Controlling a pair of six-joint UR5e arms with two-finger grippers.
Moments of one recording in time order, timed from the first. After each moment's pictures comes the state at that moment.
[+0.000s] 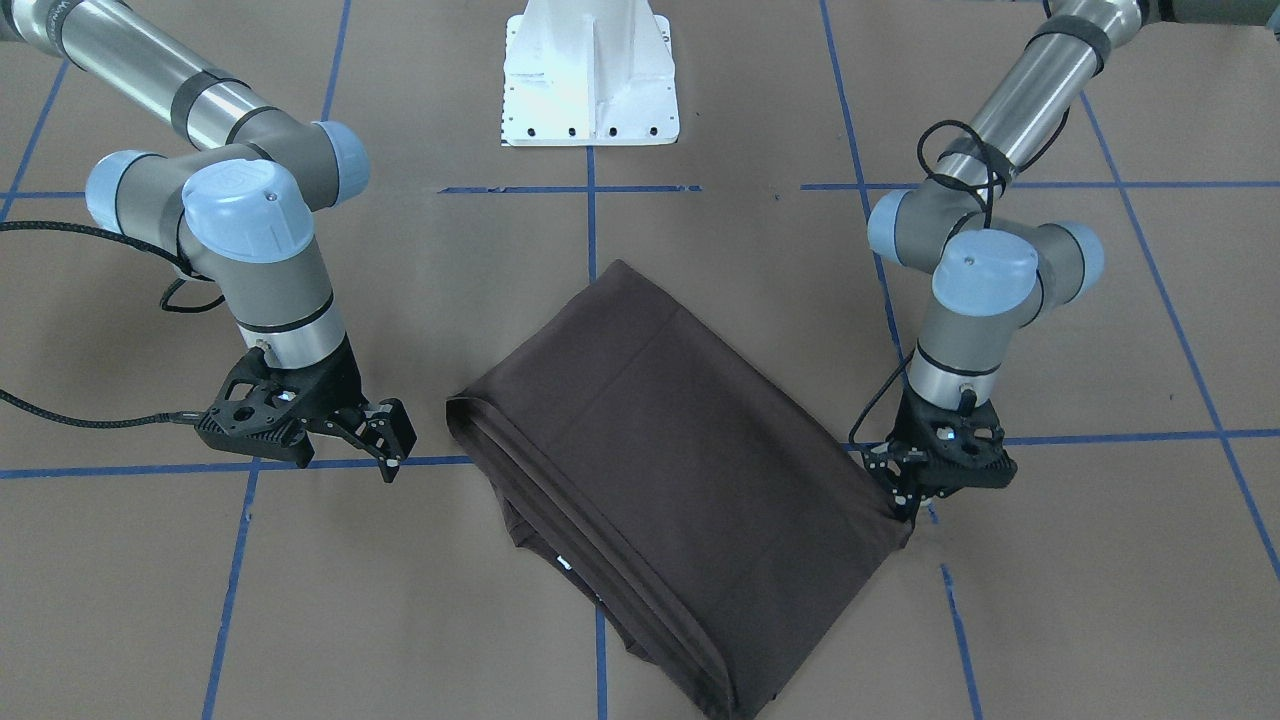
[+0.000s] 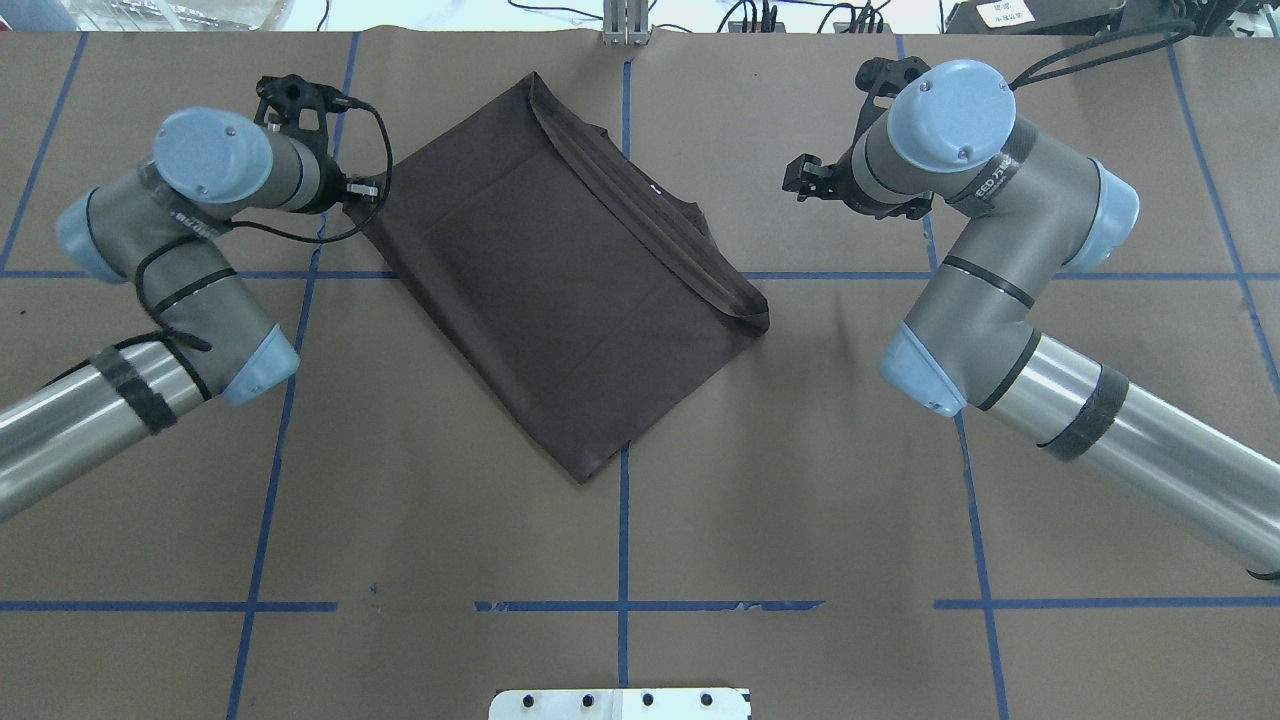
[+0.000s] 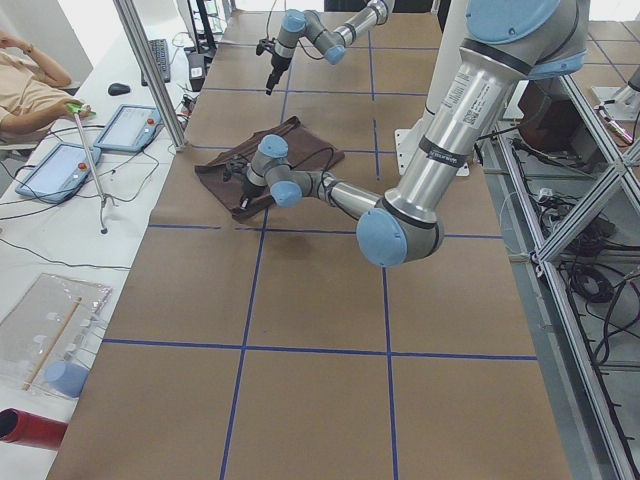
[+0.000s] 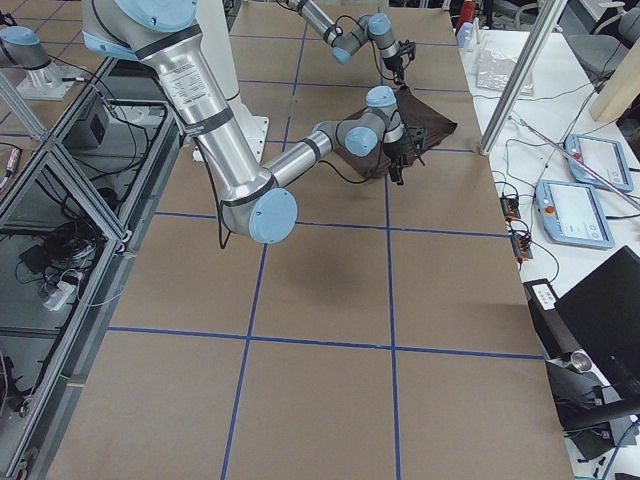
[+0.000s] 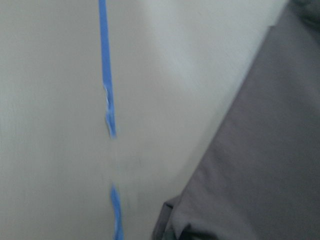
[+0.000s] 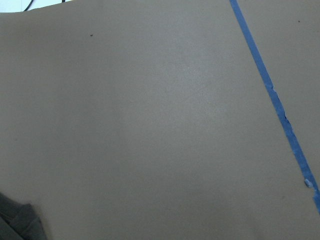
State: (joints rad) left arm -0.84 -2.17 -1.19 -2.25 -1.67 -0.87; right arm 0.79 -1.01 1.53 -1.29 1.75 1.26
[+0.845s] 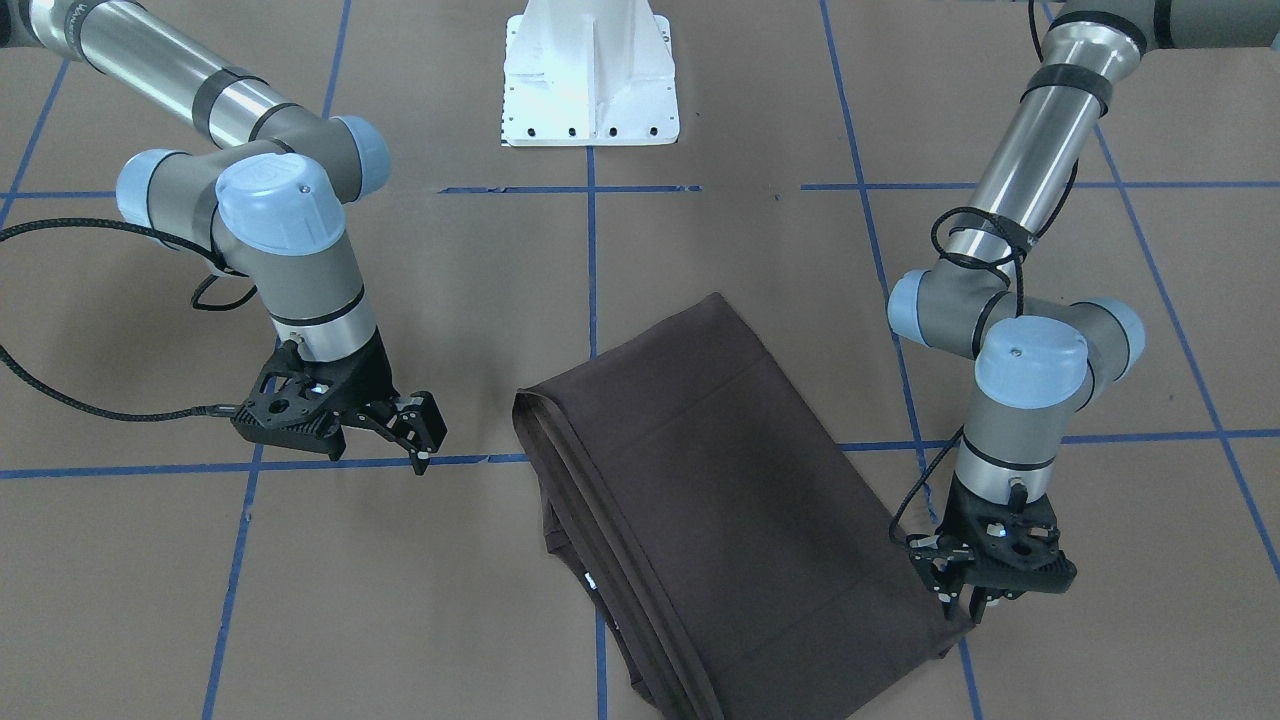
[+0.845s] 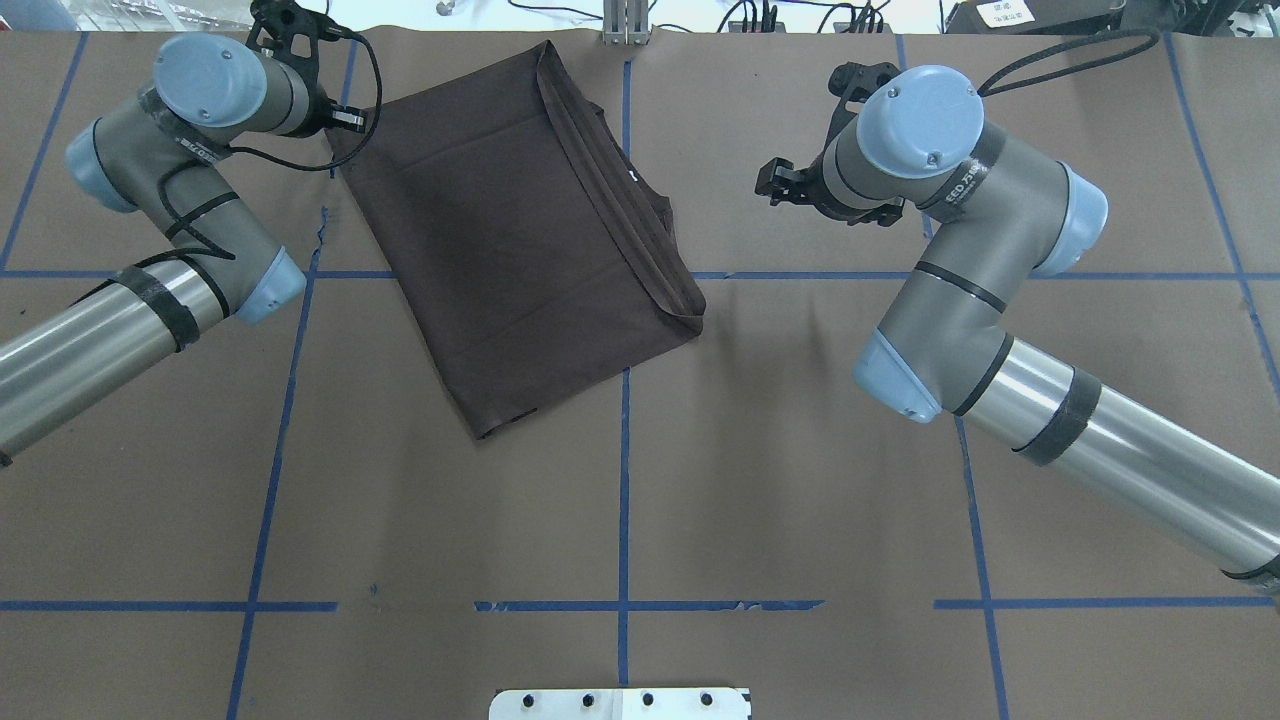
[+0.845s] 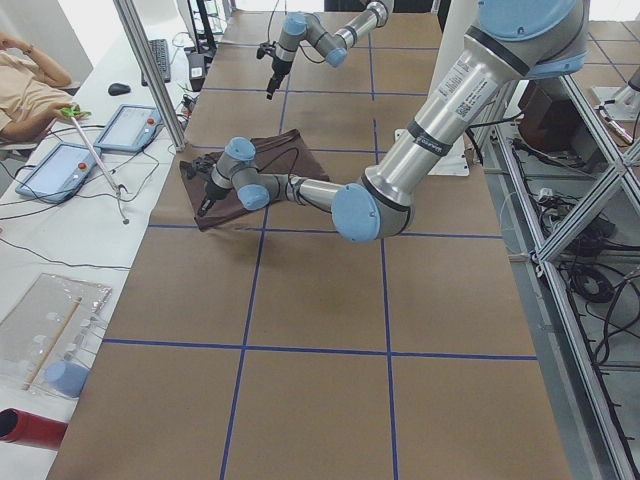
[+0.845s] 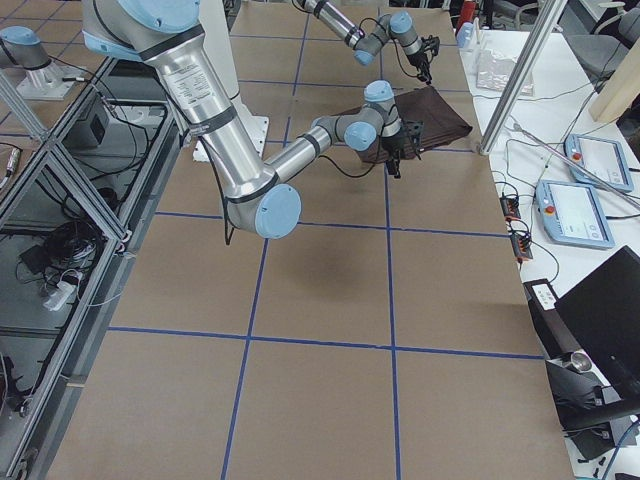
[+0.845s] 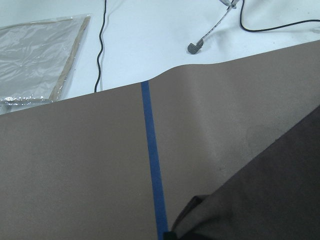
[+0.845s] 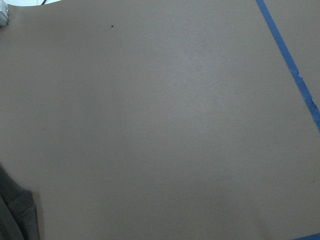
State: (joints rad) left arm -0.92 -2.26 -1.01 -2.38 -1.69 -0.70; right arm 0.75 -0.95 1.51 -1.29 1.74 1.33
